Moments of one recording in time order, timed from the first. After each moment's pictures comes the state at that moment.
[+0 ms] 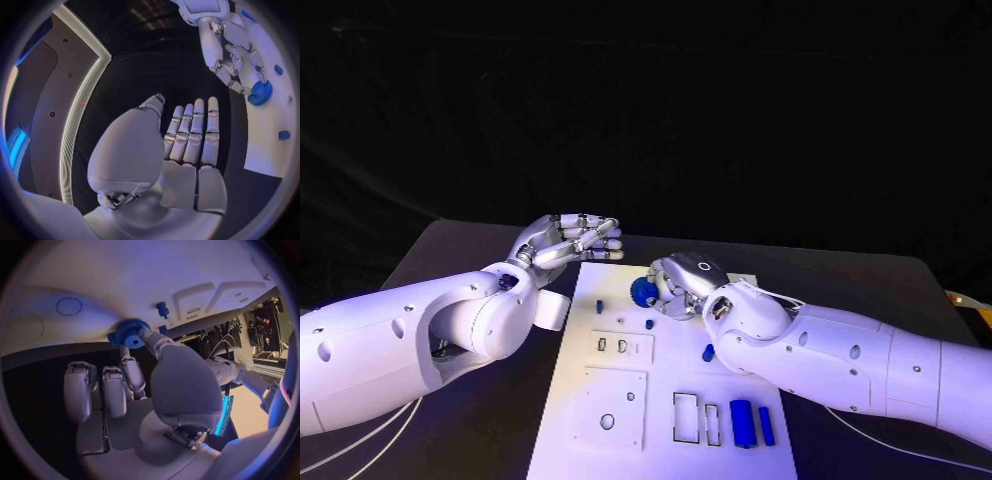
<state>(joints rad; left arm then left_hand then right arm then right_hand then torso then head) 1.22 -0.97 -0.02 1.68 -0.05 -0.35 0.41 1.49 -0.11 0.17 0.29 0.24 0.87 0.22 0.26 0.17 1.01 0.18 0.09 0.07 0.96 0.14 0.30 0.23 0.17 0.88 0.25 0.34 0.11 1.20 -0.47 -0.14 1.32 -1.66 -0.55 -0.24 1.23 -0.20 0.48 0.09 0.22 0.88 0.14 0.39 0.42 1.37 0.04 1.28 1.28 1.47 -0.02 1.54 1.31 0.06 1.45 0.08 1.45 1.31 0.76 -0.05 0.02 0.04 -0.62</state>
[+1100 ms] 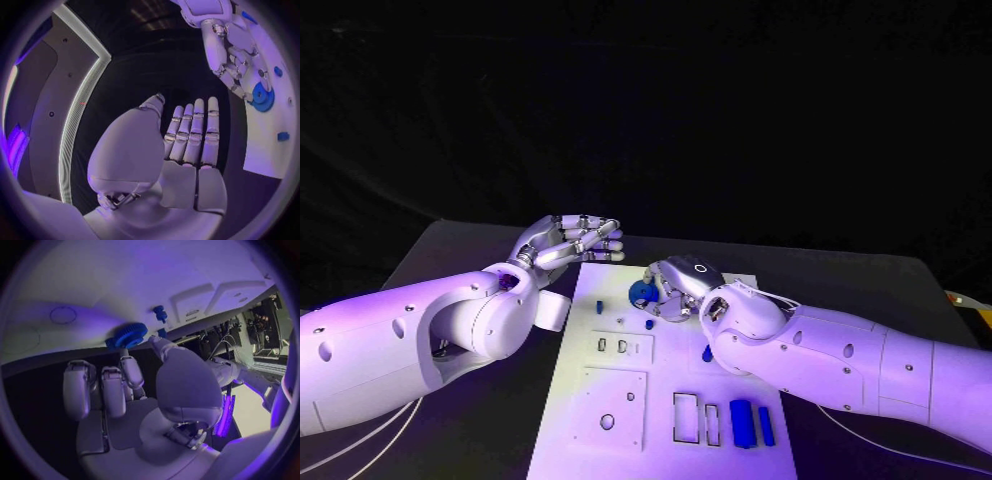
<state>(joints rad) 1.23 -0.97 -0.02 1.68 -0.05 -0.35 0.41 1.49 -0.11 0.17 0.29 0.24 0.87 0.22 0.26 0.17 1.01 0.18 0.09 0.07 0.96 0.14 0.30 0.23 0.17 0.88 0.25 0.34 0.11 1.19 -0.45 -0.14 1.30 -1.62 -0.52 -0.23 1.06 -0.20 0.38 0.23 0.25 0.83 0.16 0.27 0.44 1.34 0.07 1.26 1.27 1.47 0.00 1.54 1.31 0.06 1.44 0.11 1.43 1.31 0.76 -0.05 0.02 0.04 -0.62</state>
